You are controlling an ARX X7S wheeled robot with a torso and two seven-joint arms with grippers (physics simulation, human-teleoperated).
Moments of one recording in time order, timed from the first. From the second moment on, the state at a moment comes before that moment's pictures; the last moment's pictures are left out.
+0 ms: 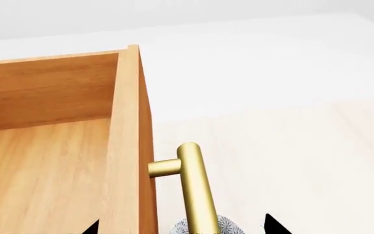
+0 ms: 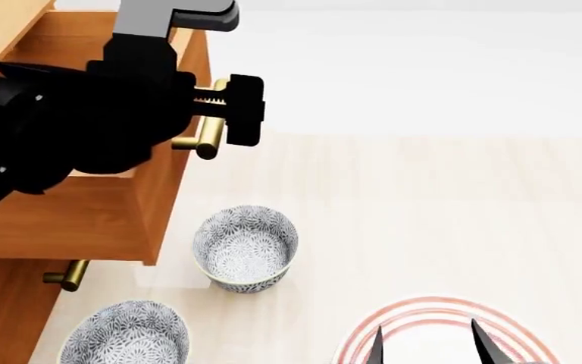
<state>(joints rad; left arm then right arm) -1.69 -0.05 1.61 -1.02 -1.82 -0.51 -0.41 0.04 0.46 -0.26 -0.39 0.35 0.34 0.34</state>
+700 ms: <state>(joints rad) -1.69 -0.05 1.62 -0.95 -1.90 -0.47 -0.48 0.03 0.48 -0.28 -0.37 0.33 0.34 0.35</state>
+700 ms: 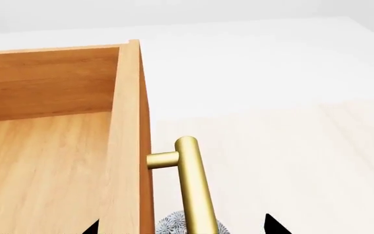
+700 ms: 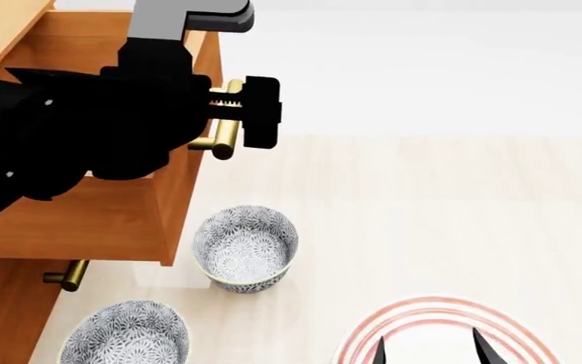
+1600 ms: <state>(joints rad) -1.71 -0.05 1.66 -0.89 -2.03 -0.43 -0.55 0.00 0.50 -0.27 -0.39 0.33 0.32 0.36</state>
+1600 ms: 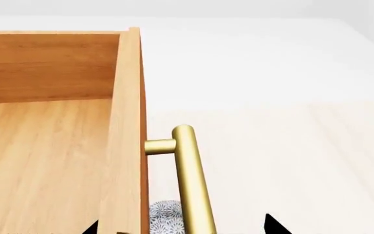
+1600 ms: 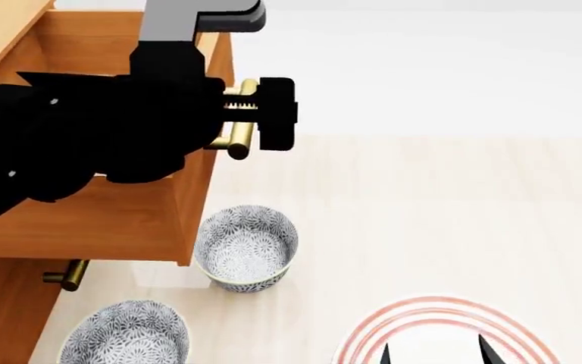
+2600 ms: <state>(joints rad) -1.73 -0.05 1.69 -0.85 -2.08 -0.43 -0.58 -0.02 0.51 -0.27 -0.40 0.33 0.31 0.36</state>
